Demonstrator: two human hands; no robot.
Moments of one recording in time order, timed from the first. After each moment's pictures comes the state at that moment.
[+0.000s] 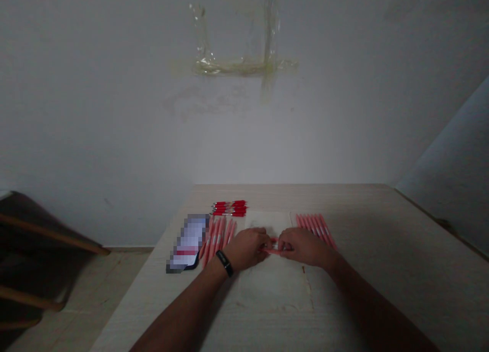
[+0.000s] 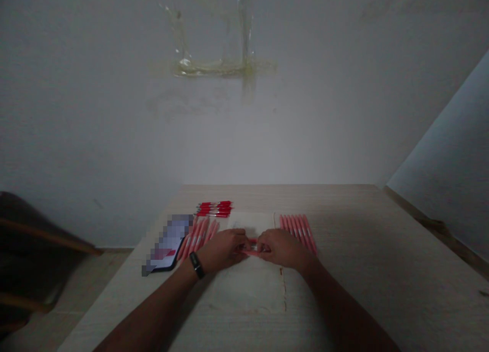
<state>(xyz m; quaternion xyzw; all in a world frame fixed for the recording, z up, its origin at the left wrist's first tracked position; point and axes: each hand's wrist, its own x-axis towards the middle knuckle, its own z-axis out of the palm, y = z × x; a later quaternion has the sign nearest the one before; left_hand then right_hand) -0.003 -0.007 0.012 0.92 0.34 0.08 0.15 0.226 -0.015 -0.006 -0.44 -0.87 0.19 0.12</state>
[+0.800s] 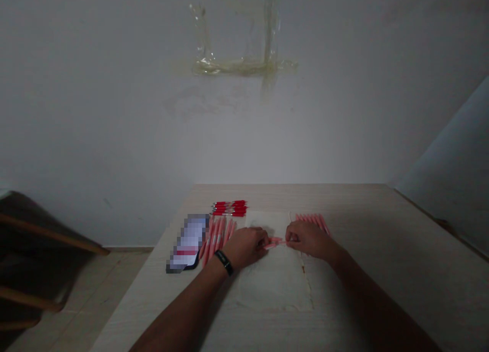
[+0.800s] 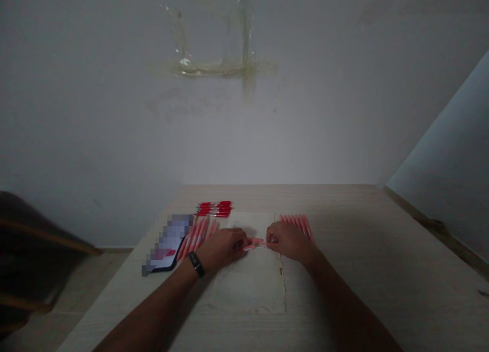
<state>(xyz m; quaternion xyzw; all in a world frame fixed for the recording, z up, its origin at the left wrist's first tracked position) -0.005 -0.007 0.009 0.90 0.41 0.08 0.14 0.248 -0.001 -0.015 -0.48 -0.84 0.19 0.15</state>
